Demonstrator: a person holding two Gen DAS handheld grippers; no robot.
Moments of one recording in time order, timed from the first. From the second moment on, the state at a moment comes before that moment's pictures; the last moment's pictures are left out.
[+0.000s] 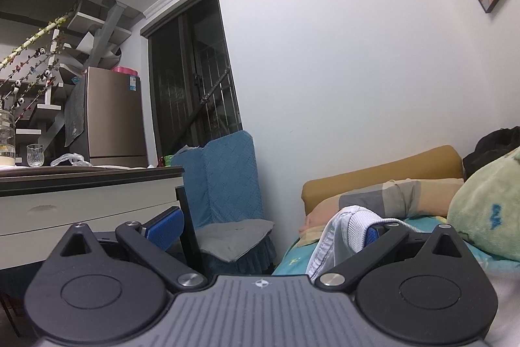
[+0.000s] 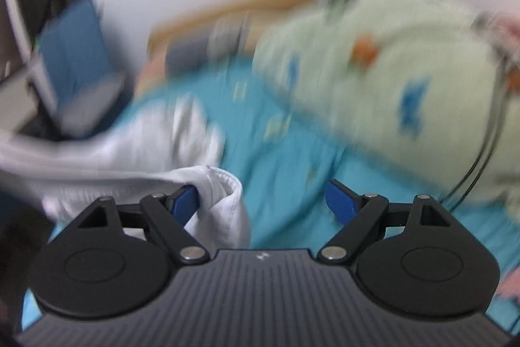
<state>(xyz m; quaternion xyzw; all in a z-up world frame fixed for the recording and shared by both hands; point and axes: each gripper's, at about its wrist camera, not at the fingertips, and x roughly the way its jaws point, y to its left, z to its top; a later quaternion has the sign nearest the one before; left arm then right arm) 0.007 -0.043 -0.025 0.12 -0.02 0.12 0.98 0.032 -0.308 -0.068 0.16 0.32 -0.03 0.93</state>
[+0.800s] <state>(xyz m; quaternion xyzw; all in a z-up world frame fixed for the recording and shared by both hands) 0.002 -0.043 -0.021 0.13 -0.01 0.12 0.98 0.033 -0.319 -0.072 0.21 0.28 -0.05 0.94</state>
